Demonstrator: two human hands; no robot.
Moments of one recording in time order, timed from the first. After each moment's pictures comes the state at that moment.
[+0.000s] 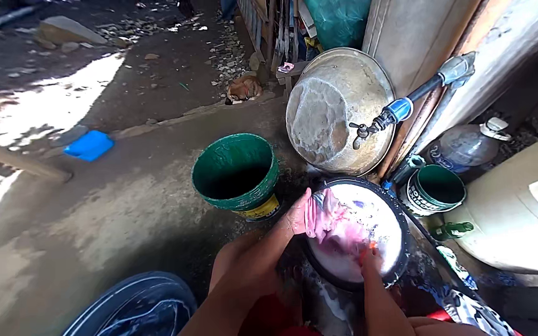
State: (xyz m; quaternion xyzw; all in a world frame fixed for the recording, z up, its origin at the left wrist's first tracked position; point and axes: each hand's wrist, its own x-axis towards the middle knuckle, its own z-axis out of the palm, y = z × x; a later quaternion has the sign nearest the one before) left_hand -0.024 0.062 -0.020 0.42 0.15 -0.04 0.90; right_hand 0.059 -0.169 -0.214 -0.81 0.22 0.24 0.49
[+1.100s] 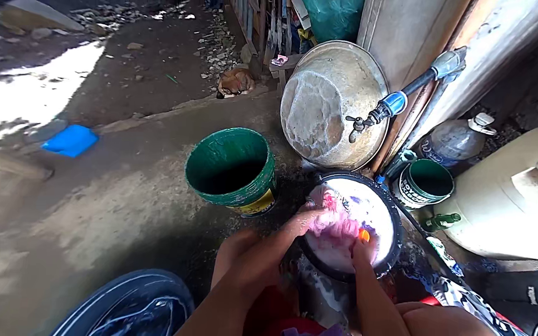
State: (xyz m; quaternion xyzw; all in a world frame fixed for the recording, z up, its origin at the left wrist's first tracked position) left_hand -0.013 0.042 -0.075 0.56 0.34 0.00 0.75; right_hand 0.056 -0.155 -0.203 -0.78 0.24 0.24 0.52
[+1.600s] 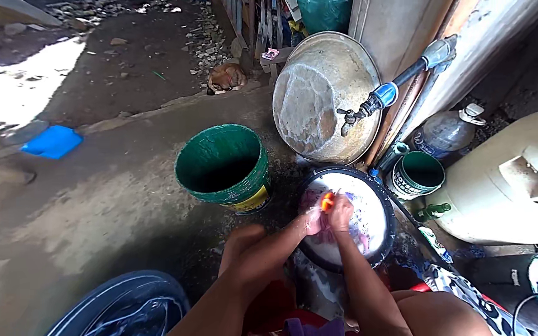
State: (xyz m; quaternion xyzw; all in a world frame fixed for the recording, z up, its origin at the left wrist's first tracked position) left_hand -0.004 0.000 -0.051 0.40 0.27 -0.08 0.87; right_hand 0.050 -0.081 -0.036 -0.82 -0.09 0.02 0.56
